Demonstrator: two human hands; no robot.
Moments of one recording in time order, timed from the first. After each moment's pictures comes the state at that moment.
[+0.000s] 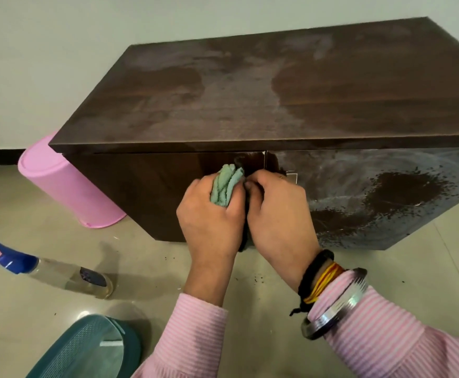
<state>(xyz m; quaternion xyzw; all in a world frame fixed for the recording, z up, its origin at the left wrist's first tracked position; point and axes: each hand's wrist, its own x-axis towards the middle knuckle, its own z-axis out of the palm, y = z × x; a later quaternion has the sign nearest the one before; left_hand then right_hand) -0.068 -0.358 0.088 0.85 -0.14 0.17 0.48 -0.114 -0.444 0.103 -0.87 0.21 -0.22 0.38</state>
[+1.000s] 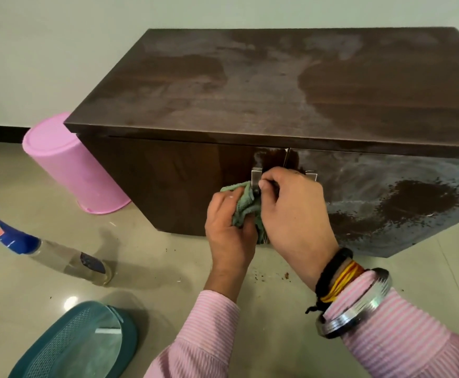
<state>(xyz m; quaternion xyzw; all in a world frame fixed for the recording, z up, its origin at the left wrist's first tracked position) -0.065 -0.357 0.013 0.79 -0.20 0.18 0.56 -0.112 -0.444 0.108 -0.91 0.20 -0.20 0.31</state>
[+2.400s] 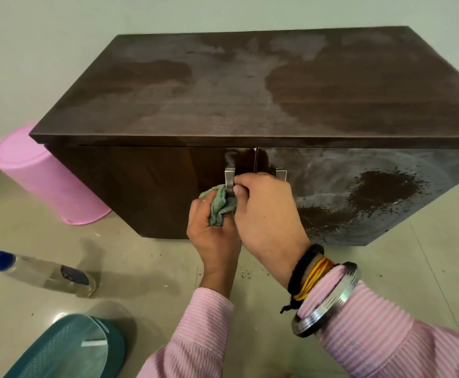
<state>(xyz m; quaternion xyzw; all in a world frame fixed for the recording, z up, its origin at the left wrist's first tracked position) -0.076 -0.373 0.015 0.74 -0.09 0.16 0.65 -0.119 -0.440 0.116 -0.91 0.20 -0.18 0.32</state>
